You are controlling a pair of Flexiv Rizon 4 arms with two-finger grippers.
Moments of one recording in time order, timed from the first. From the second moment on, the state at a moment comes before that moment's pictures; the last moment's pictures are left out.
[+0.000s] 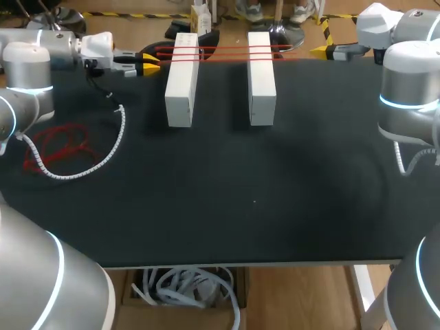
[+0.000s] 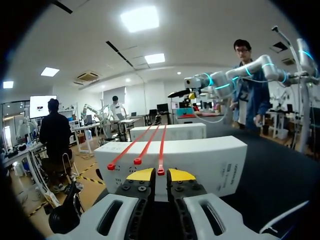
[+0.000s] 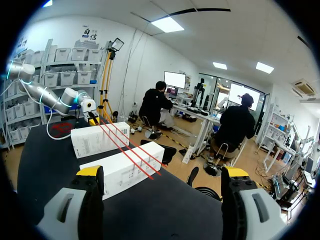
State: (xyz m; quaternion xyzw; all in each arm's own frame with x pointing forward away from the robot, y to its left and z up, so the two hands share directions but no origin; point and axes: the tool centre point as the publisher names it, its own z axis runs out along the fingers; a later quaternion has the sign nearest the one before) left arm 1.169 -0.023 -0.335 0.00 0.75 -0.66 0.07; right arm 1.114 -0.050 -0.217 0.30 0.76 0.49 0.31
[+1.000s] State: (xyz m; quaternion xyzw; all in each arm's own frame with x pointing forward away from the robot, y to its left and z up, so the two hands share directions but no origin) left arm 1.145 -0.047 -0.272 -0.01 0.65 -0.76 0.04; right arm 1.114 -0.050 -0.217 0.30 0.76 0.49 0.31
